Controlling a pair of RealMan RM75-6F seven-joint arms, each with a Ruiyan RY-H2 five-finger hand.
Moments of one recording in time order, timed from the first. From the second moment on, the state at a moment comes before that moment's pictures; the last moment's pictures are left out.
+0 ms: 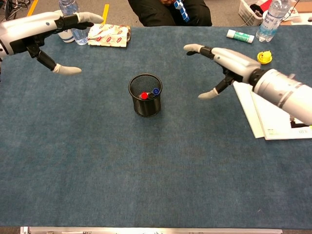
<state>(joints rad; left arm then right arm) -0.79 -1.11 0.04 -1.55 1.66 1.04 -0.69 0.69 -1.47 0.07 -1.37 -1.43 0.95 0.31</state>
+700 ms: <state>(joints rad) -0.43 -1.28 -0.04 -1.55 1.28 1.41 0.14 0.42 -1.18 0.04 -1.62 -1.32 1.27 -0.12</state>
